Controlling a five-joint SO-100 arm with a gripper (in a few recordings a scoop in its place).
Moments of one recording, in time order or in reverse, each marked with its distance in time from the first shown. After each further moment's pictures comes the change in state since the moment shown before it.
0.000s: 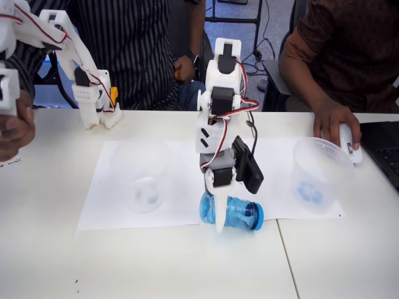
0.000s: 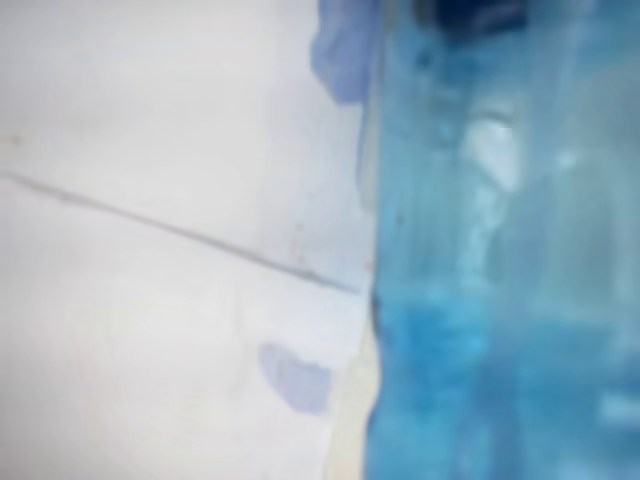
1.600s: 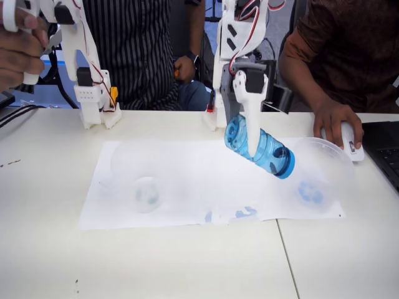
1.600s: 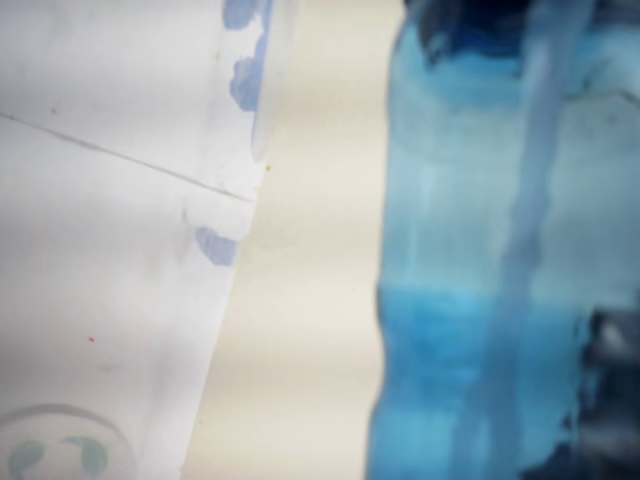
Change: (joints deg) arm -7.5 26.0 0.0 3.2 0.0
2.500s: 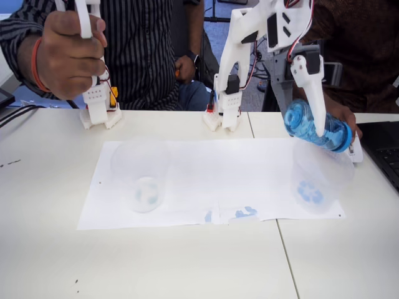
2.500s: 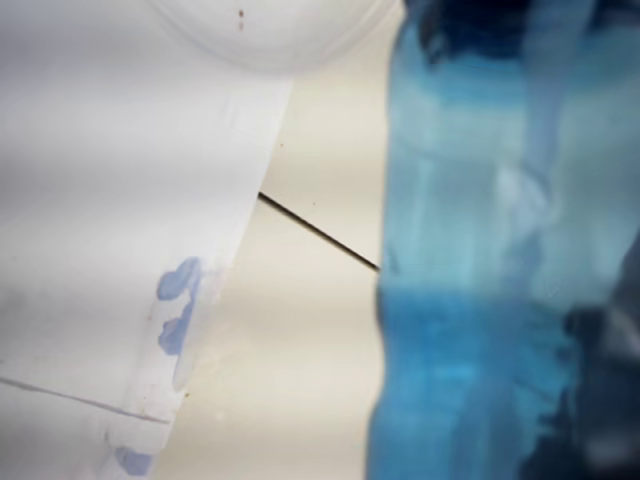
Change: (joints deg) arm -20.7 1.8 0.0 0.2 13.2
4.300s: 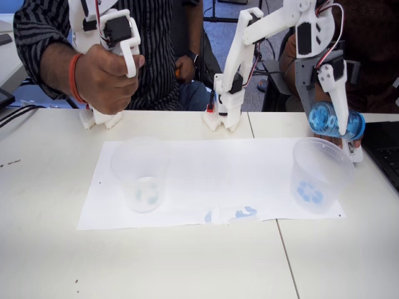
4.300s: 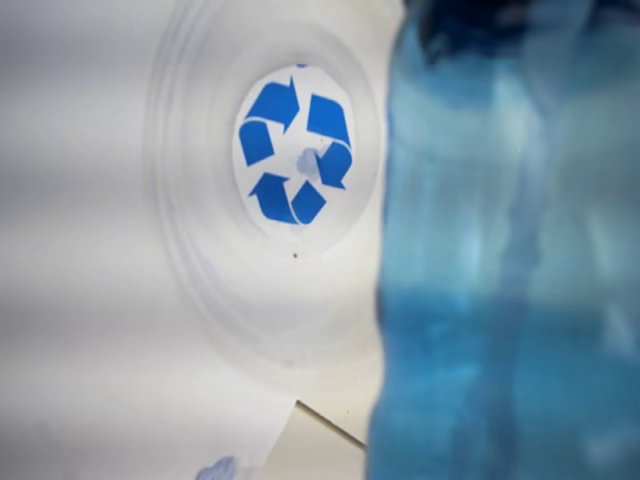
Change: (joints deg) arm -13.5 -2.1 2.0 4.0 10.4
